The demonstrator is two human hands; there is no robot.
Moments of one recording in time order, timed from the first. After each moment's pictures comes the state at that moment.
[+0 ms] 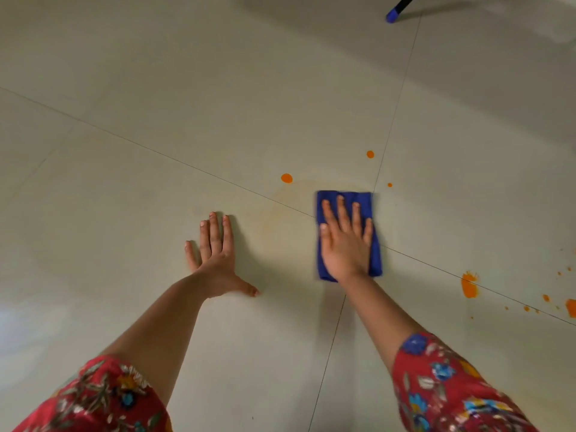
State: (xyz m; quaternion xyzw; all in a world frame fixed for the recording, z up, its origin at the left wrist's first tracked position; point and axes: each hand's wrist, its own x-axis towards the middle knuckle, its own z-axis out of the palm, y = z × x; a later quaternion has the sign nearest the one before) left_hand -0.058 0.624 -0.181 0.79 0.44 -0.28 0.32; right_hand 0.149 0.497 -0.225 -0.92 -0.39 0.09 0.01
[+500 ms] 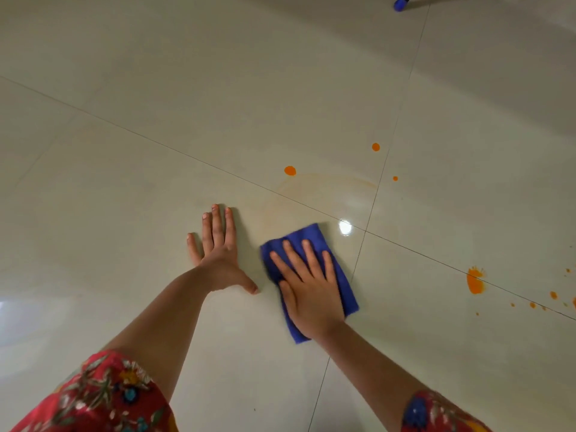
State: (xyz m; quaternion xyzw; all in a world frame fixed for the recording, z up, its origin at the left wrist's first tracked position) left_hand -0.056 0.623 -0.179 0.79 0.44 -0.28 0.32; right_hand 0.055 0.449 -0.231 -0.82 -0.57 0.08 0.02
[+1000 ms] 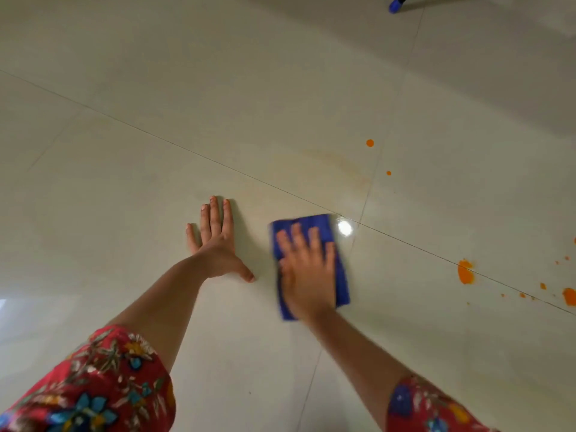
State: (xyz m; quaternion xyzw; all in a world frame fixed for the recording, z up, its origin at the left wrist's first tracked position) left_hand -0.060 0.623 -0.186 0.80 0.45 -0.25 0.31; right_hand 0.049 0.459 -0.233 -0.88 -0.47 0.07 0.05
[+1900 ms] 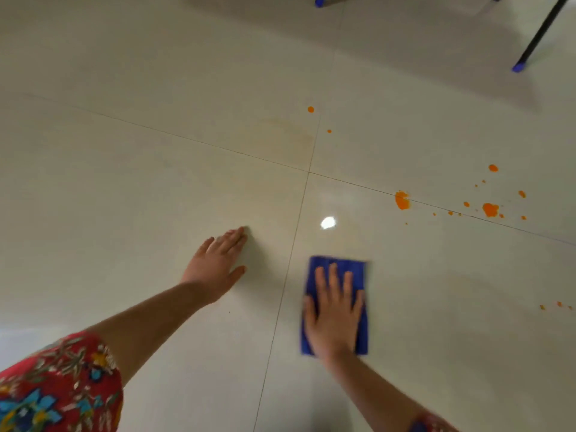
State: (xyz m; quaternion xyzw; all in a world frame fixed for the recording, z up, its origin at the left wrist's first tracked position) left_hand -0.124 0.490 -0.198 0.95 0.21 -0.13 0.19; right_hand -0.021 0.241 -0.230 -0.96 -0.29 0.03 0.04
